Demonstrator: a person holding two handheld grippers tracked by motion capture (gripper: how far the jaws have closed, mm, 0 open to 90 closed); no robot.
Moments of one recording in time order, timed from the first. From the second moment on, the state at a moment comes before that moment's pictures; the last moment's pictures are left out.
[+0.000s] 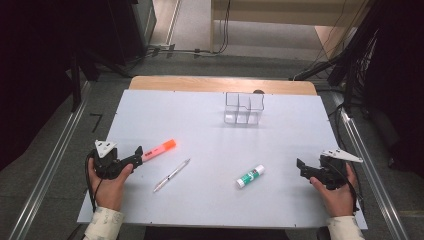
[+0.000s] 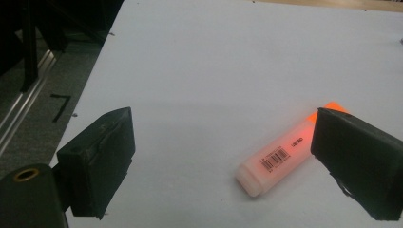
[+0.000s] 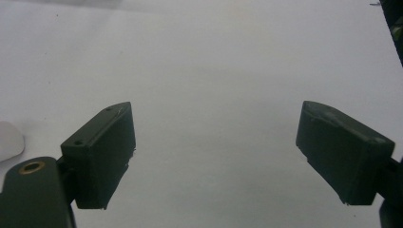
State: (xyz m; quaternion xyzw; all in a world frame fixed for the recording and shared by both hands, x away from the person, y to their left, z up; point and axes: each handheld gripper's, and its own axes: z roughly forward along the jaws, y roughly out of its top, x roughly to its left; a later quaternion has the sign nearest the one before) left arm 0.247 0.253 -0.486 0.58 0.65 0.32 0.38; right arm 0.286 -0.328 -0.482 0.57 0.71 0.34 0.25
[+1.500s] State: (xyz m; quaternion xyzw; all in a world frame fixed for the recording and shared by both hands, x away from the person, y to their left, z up) left arm 0.433 0.089 -0.474 0.67 0.58 0.24 0.40; right arm 0.439 -0.245 -0.460 0.54 0.72 0.38 0.21
